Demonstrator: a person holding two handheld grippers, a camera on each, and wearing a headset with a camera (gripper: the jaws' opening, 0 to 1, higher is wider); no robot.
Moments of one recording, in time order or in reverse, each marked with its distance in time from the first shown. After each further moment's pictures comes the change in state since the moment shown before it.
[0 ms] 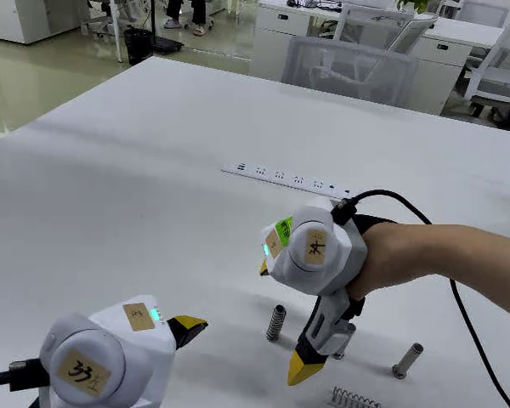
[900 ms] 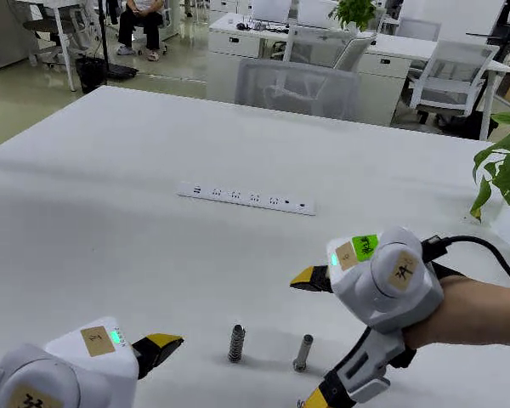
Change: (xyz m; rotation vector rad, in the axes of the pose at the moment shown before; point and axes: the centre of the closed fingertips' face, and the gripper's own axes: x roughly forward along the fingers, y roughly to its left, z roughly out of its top) left arm 0.005 -0.011 0.017 0.039 -0.021 -0.035; right arm -0.066 0.040 -0.044 0.330 -0.209 -0.204
